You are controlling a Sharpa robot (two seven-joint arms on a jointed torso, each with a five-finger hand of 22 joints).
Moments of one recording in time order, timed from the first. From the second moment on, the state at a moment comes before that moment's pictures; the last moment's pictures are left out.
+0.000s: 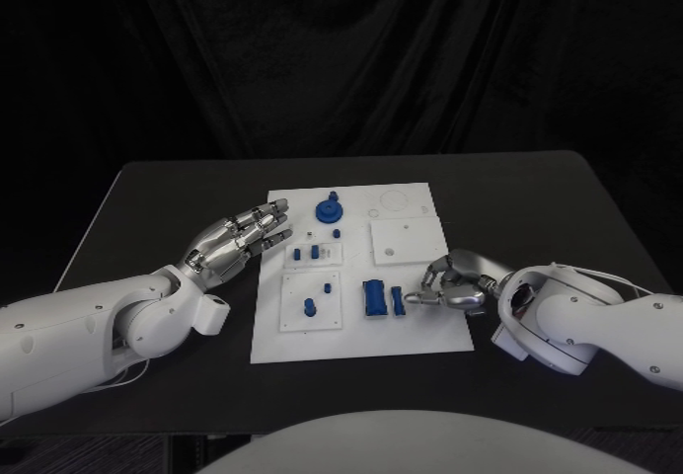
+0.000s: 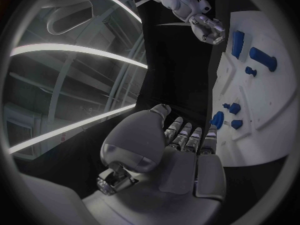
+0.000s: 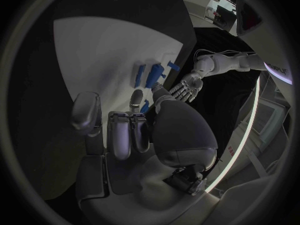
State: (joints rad) left arm 1.08 -0.99 -0.21 1.53 -0.12 0.10 0.66; left_hand 1.35 0.26 0.09 0.17 0.55 0.25 0.11 0.06 0.04 0.06 0.14 0.12 0.03 0.01 0.18 0.00 0.00 0.15 0.03 0.27 0.02 0.03; right arm 1.16 -1.06 -0.25 1.88 -1.06 -0.41 -0.33; right_hand 1.10 -0.02 0.07 0.13 0.14 0.81 0.01 0.81 0.91 1.46 -0.06 1.57 1.31 1.47 -0.11 1.54 1.31 0.10 1.42 0.00 1.06 1.31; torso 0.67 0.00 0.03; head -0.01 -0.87
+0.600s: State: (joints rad) left arm 1.13 -0.97 -0.21 1.57 -0.12 0.02 0.67; left_hand 1.34 0.25 0.09 0.18 0.55 0.26 0.12 0.06 0.04 0.06 0.13 0.12 0.03 0.00 0.15 0.00 0.00 0.15 0.02 0.24 0.02 0.03; right arm 1.28 -1.01 -0.25 1.72 -0.65 -0.65 0.28; right_hand 1.25 -0.05 0.32 0.16 0.63 0.79 0.08 0.66 0.76 0.93 0.03 1.06 1.01 1.02 0.00 0.96 0.56 0.16 1.01 0.09 0.32 1.16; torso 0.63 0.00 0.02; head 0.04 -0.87
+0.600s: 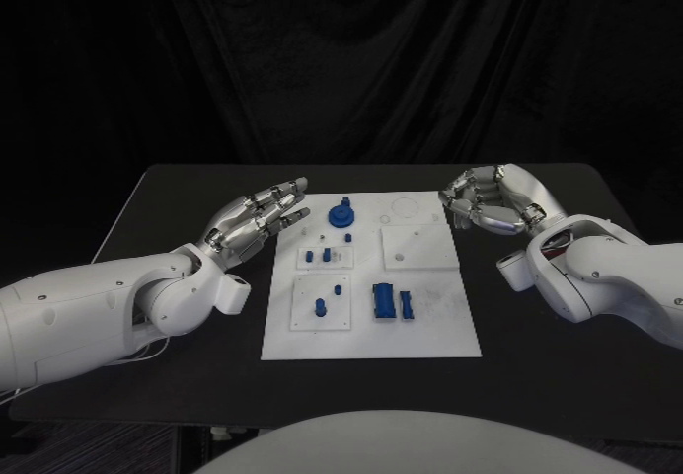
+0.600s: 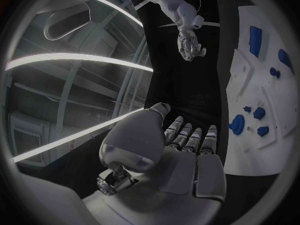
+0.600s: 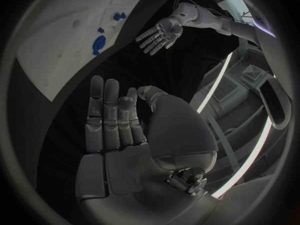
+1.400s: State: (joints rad) left arm 1.10 -0.85 -0.21 1.46 -0.12 -0.01 0.68; left_hand 1.33 0.24 0.12 0.18 0.55 0.24 0.08 0.05 0.03 0.04 0.08 0.11 0.02 0.00 0.12 0.00 0.00 0.16 0.02 0.22 0.01 0.02; right arm 1.13 -0.95 -0.25 1.54 -0.30 -0.40 0.68; right_hand 1.37 -0.04 0.13 0.24 0.44 0.26 0.04 0.31 0.26 0.07 0.20 0.41 0.26 0.09 0.25 0.27 0.08 0.07 0.10 0.29 0.03 0.24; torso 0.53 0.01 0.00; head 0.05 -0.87
